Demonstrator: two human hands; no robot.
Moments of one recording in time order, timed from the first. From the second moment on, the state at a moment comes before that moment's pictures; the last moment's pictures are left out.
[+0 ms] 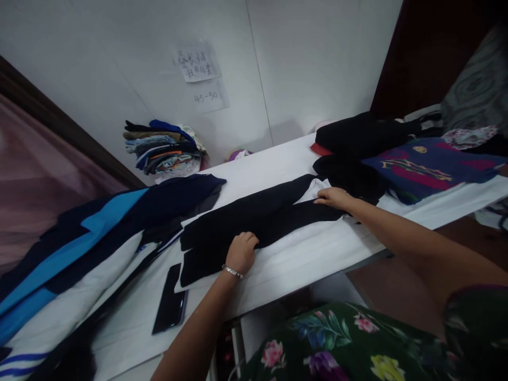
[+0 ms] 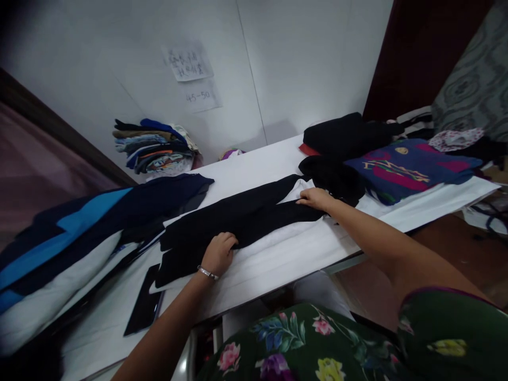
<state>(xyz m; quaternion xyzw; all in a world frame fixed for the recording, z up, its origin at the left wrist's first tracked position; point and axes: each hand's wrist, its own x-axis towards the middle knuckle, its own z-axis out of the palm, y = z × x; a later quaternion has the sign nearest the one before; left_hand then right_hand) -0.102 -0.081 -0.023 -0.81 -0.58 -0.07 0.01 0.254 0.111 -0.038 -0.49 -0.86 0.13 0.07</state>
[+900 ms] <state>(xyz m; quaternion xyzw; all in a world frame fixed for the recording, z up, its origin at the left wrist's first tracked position) -0.075 -0.046 -0.041 -0.75 -0.66 0.00 0.01 0.214 0.023 -0.053 -0.43 -0.89 0.10 0.09</state>
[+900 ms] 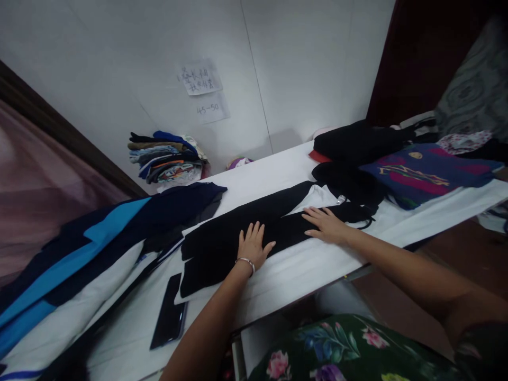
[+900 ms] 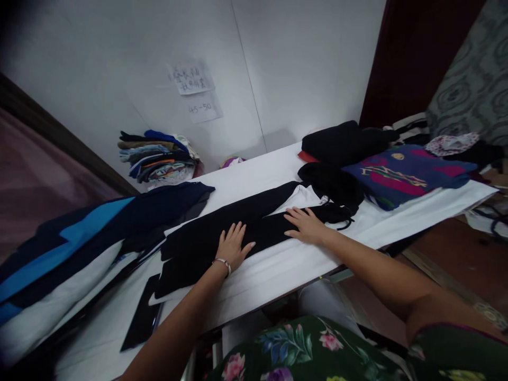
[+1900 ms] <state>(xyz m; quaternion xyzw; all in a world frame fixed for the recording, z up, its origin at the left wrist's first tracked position) -0.078 -0.047 -0.047 -0.75 -0.65 -0.05 0.03 0.305 0.144 0.051 -0.68 -0.66 0.03 0.32</state>
